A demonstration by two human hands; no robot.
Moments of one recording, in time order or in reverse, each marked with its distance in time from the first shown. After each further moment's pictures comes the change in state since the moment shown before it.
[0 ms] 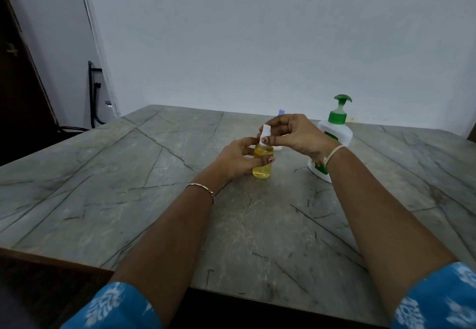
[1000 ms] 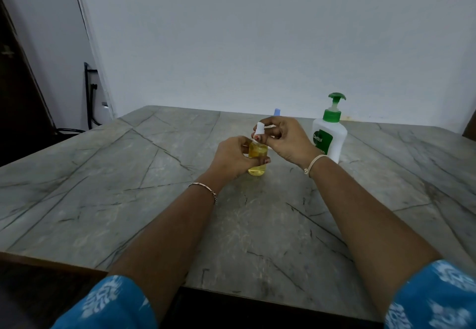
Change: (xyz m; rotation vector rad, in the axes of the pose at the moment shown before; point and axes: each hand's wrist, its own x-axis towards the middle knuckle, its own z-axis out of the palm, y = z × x) left_hand 0.003 0.002 0.008 0.327 0.206 0.056; right_hand 0.004 0.017 0.023 -0.126 0.216 -0.075
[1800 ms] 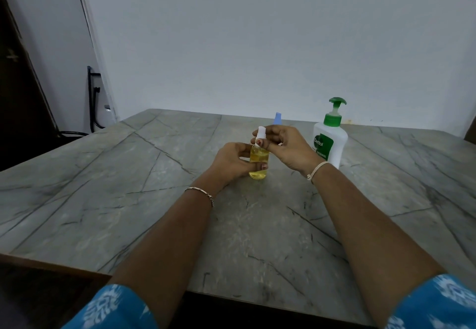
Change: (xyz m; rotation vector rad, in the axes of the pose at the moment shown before) left_hand -0.001 -0.005 -0.005 -0.188 -0.096 -0.046; right_hand -0.010 -0.003 -0.003 0.080 -0.088 0.008
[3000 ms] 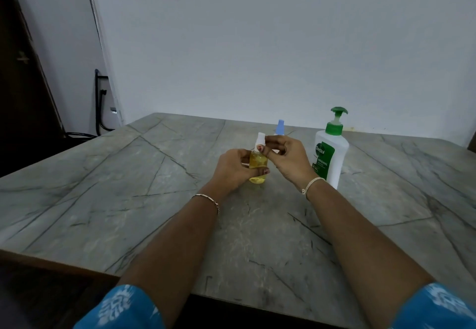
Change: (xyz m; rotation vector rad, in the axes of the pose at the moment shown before) left_hand -0.001 0.000 0.003 0.106 0.090 0.009; right_hand 0.001 0.014 0.015 0.097 0.230 -0.002
